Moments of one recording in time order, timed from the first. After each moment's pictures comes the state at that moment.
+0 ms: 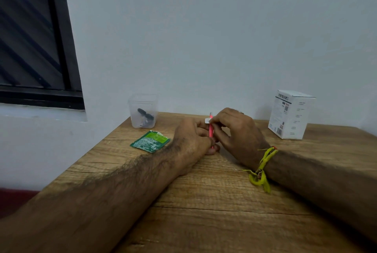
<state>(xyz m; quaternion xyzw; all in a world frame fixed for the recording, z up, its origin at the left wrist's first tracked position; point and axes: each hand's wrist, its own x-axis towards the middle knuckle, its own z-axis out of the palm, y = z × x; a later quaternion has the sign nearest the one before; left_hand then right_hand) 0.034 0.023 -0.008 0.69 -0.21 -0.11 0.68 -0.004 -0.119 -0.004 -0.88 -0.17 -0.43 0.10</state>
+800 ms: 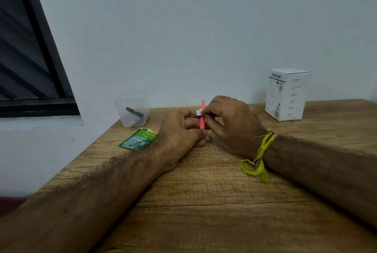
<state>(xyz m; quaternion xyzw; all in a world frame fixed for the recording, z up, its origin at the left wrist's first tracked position) 0.029 0.027 -0.007 0.70 -0.26 -0.10 0.66 -0.005 -0.131 -0.006 -0.87 -0.20 -0.43 0.13</state>
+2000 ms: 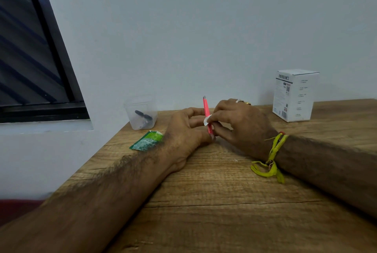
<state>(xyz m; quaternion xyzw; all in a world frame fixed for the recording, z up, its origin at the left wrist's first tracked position) 0.033 0.035 -0.005 0.65 -0.28 -0.10 0.70 -0.013 -0.131 -0.004 -0.89 -0.22 -0.40 0.07</state>
